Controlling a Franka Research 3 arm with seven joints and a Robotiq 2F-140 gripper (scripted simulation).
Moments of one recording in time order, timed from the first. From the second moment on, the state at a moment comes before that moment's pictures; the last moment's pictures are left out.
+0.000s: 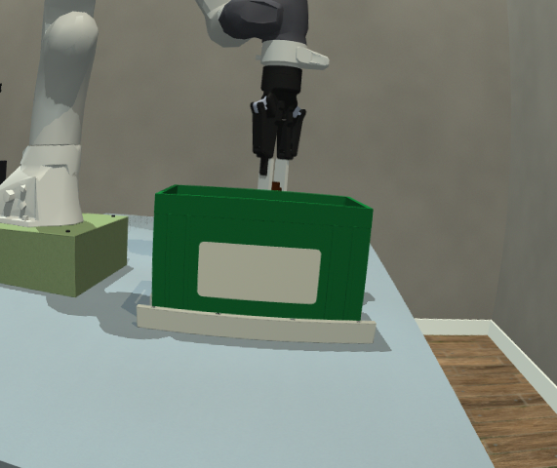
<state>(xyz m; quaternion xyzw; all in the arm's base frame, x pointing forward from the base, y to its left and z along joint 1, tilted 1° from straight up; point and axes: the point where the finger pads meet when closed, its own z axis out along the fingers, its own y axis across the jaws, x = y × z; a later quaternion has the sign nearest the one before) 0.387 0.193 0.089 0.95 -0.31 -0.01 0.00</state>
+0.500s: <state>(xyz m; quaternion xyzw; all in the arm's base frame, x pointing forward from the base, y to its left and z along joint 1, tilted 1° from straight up) 0.386 0.192 0.085 0.95 -0.31 -0.01 0.00</state>
